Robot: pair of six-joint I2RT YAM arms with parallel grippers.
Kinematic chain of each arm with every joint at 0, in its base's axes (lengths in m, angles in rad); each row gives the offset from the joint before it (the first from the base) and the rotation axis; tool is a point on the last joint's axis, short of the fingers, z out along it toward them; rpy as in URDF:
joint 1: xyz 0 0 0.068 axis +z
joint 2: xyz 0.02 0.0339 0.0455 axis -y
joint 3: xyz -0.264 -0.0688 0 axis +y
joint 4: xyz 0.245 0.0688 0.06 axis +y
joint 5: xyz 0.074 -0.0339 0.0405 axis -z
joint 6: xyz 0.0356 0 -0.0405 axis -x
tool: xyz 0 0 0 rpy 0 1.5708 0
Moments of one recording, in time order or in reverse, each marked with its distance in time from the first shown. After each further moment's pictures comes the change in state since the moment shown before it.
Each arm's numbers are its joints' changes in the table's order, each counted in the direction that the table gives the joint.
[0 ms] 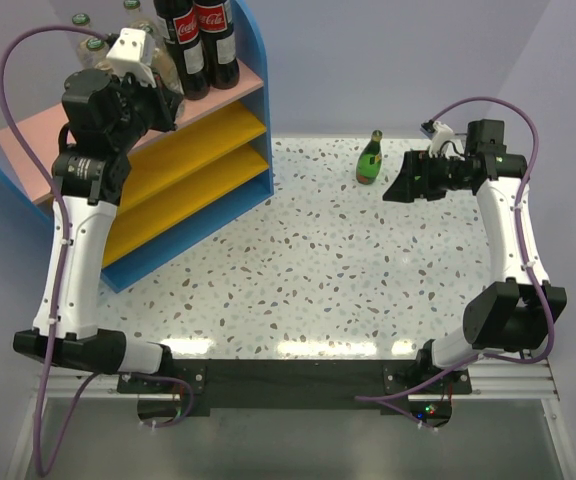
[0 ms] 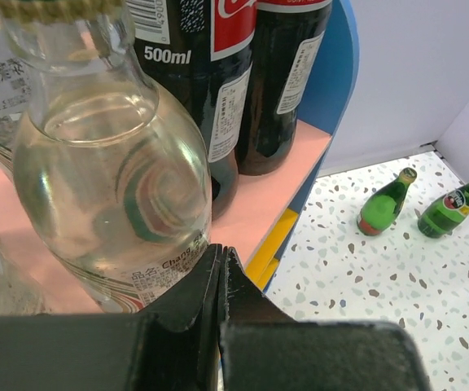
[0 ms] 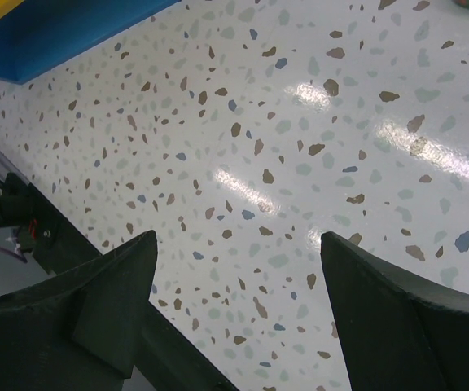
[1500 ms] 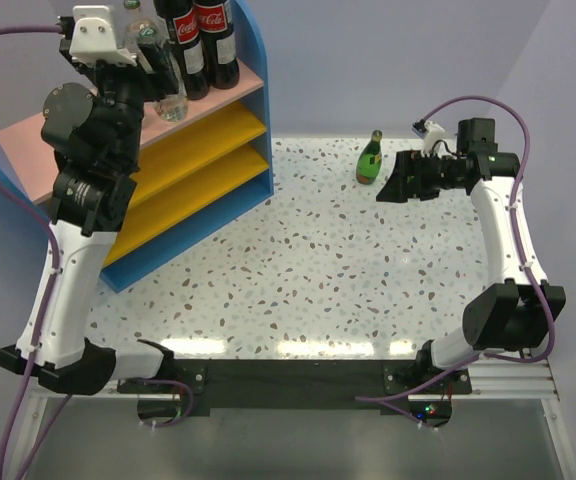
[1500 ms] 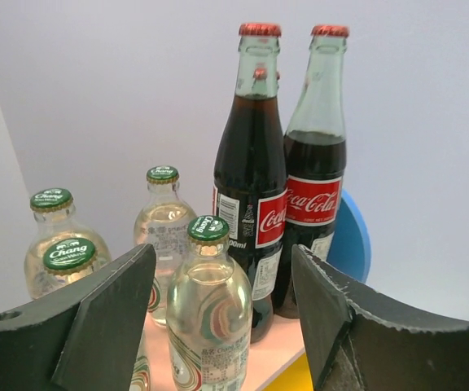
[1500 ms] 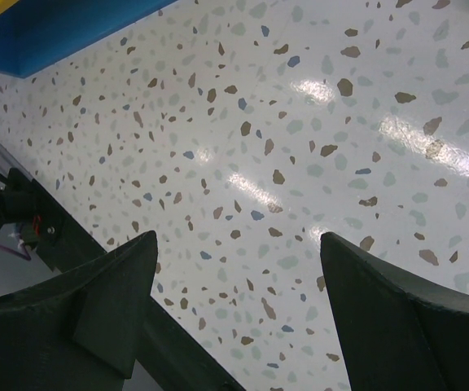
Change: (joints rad) left arm -0.224 0.072 -0.032 -0.340 -0.533 -0.143; right arm 0.051 0.000 -0.008 -0.003 0.027 -0.032
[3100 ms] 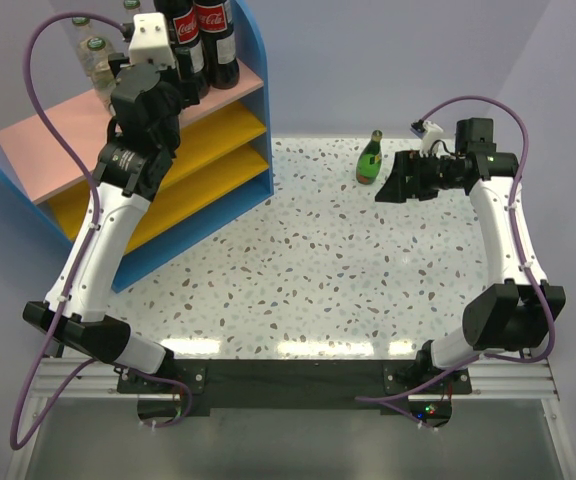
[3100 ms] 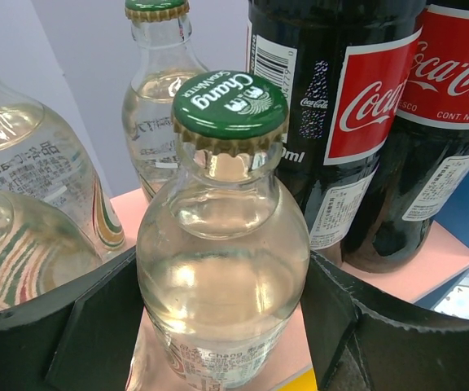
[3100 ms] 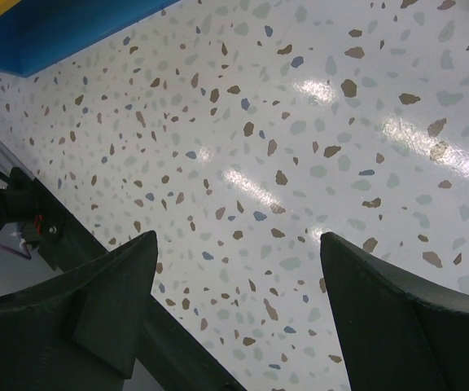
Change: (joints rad) left arm -0.006 -0.166 0.000 0.138 -0.232 0.024; right arm 0.009 0.001 0.001 -0.003 0.000 -0.005
